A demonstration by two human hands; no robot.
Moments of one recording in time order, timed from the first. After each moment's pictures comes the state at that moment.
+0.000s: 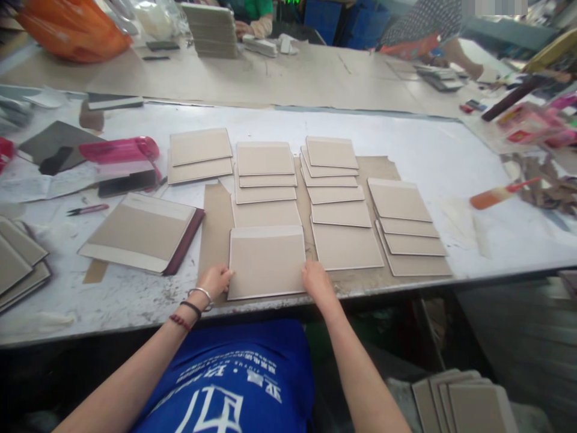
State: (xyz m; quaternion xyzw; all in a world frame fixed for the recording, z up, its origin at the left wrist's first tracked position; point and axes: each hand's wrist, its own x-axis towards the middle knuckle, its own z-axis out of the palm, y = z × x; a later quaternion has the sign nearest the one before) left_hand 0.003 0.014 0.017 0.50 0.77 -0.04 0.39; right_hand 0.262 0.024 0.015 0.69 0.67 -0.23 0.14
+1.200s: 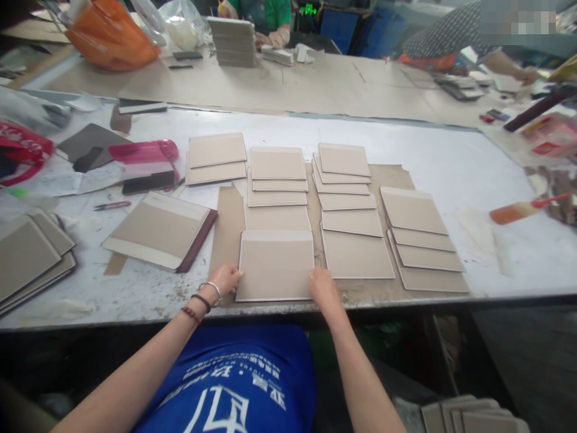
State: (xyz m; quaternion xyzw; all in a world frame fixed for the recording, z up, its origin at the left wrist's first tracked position) left_hand 0.003 0.019 0.018 0.48 0.76 -0.07 0.43; right_hand 0.259 0.023 0.011 0.71 0.66 -0.22 0.15
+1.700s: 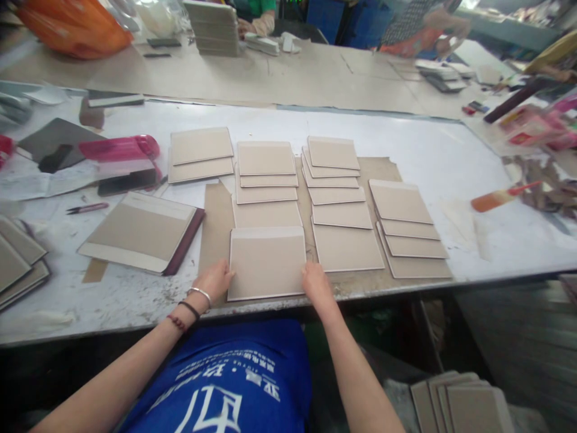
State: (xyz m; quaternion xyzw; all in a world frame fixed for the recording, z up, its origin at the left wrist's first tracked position) left_hand 0.003 0.011 0.029 0.62 0.72 -0.10 0.29; right_hand 0.258 0.022 0.012 0.71 0.65 -0.23 0.14
